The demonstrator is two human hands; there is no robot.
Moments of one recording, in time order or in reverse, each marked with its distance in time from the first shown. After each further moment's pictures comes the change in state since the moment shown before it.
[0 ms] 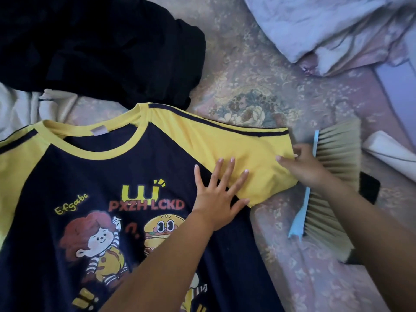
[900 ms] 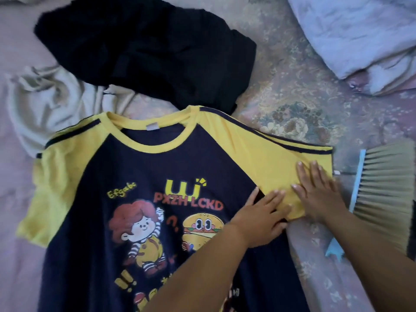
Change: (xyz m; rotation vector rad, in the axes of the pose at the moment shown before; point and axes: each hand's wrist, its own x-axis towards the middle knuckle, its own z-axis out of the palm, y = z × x) left_hand -0.021 0.000 -0.008 -0.188 -0.132 0.245; right_hand -0.003 0.032 0.055 -1.031 -0.018 -0.237
